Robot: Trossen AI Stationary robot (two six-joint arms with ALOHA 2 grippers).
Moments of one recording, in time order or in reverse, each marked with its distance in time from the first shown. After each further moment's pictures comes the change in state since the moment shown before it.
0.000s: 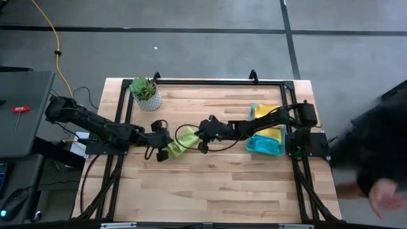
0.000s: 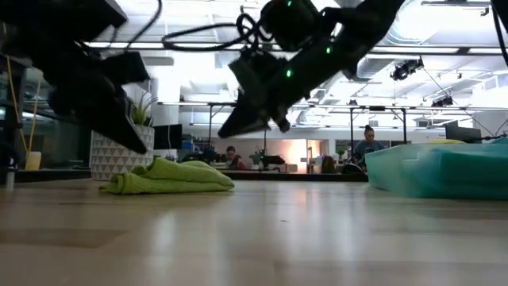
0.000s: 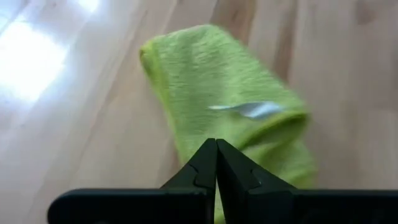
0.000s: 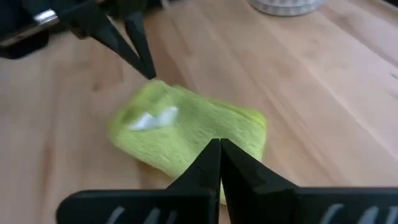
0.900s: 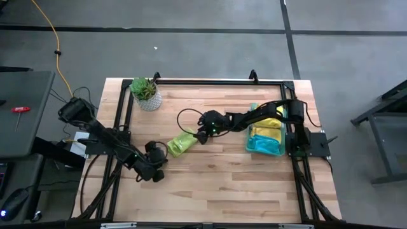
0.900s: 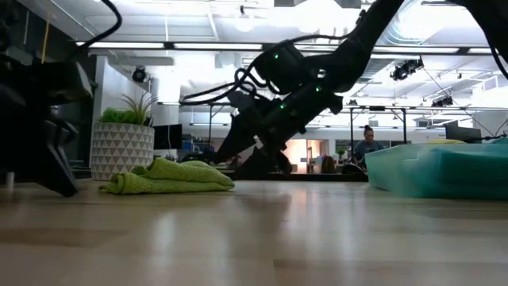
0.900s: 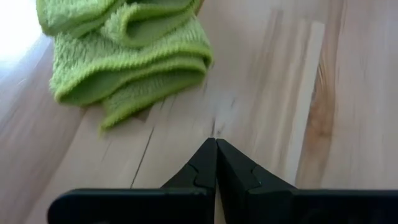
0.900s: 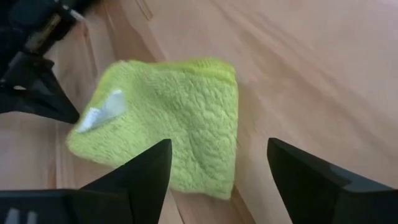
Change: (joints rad) left arm -0.464 0.275 -0.014 0.035 -0.195 -0.601; right arm -0.164 0.112 0.002 0.027 -0.327 0.305
